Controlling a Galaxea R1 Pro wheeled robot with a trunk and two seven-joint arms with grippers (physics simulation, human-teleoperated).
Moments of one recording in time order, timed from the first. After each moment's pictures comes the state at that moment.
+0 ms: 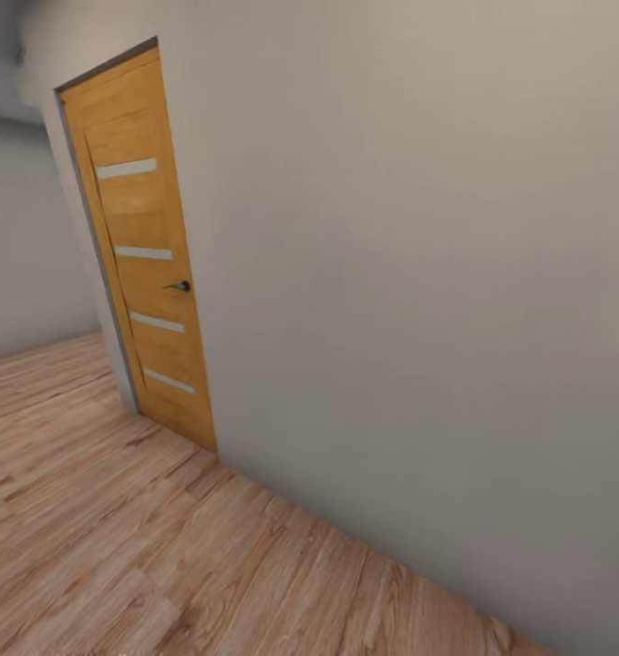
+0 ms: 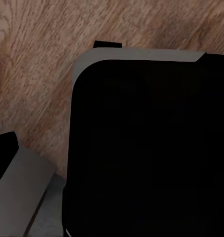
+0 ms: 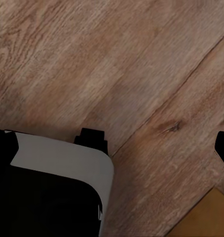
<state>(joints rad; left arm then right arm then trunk) 0.00 0.01 0.01 -0.04 0.09 -0.08 0.00 -0.24 -0.06 0.48 0.03 -0.29 -0.07 0.06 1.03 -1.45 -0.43</state>
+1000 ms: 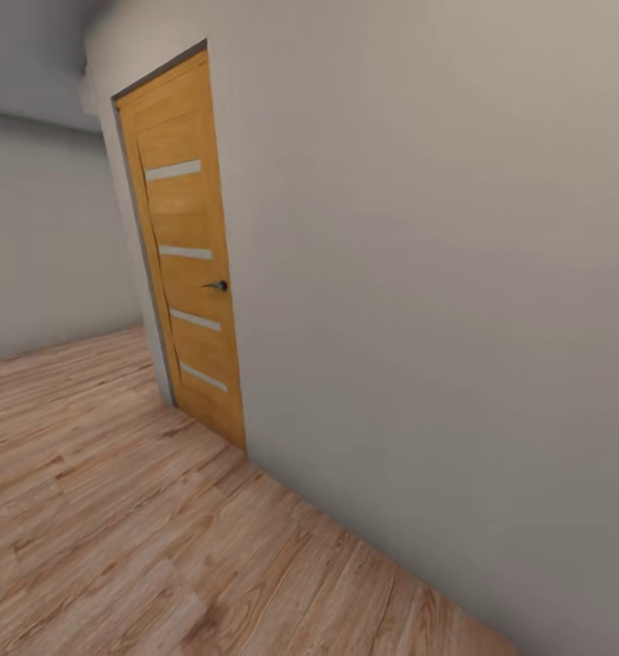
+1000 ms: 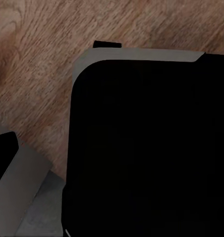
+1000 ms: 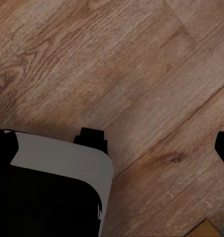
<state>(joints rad) 0.00 0.01 0.01 -0.04 0.09 -0.08 0.00 -0.24 -0.06 0.48 0.03 -0.29 -0.07 0.06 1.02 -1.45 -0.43</state>
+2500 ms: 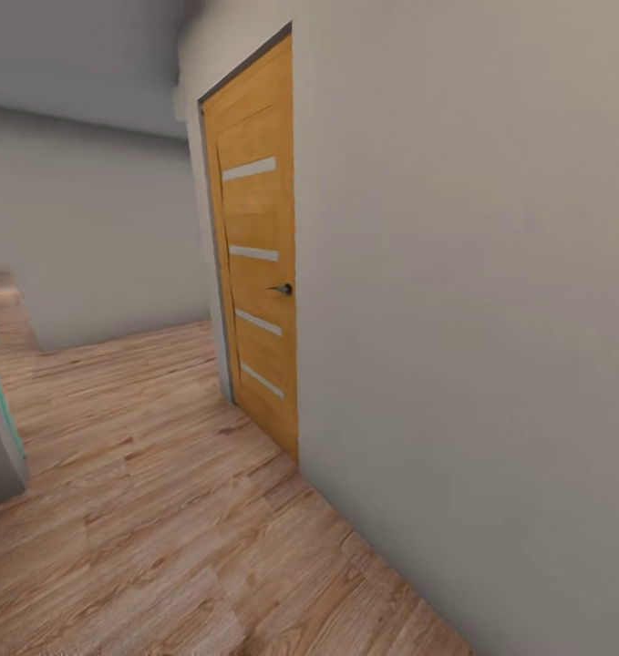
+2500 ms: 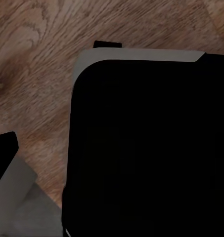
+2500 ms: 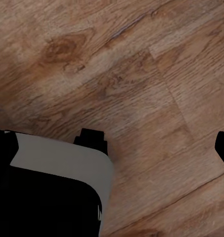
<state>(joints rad) 0.00 0.01 0.01 -0.04 0.09 -0.08 0.00 -0.24 -0.06 0.48 0.03 -0.29 -0.07 0.06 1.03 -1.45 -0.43</state>
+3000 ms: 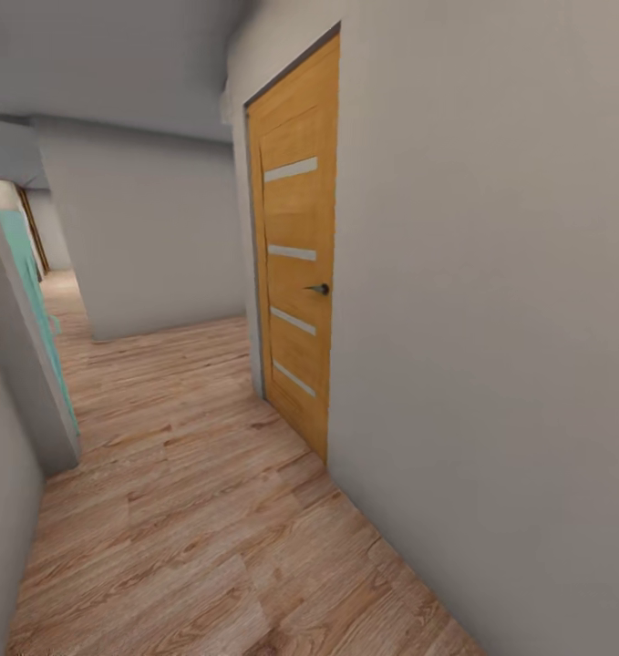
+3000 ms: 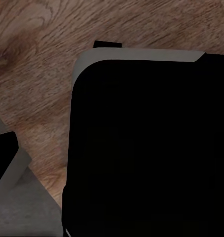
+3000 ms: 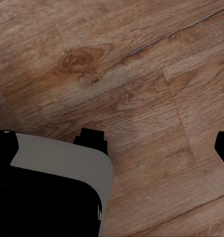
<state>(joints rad) 0.00 0.01 0.01 -0.04 0.09 -0.08 0.00 -0.24 -0.06 0.48 0.03 -0.29 -0.07 0.06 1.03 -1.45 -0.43</state>
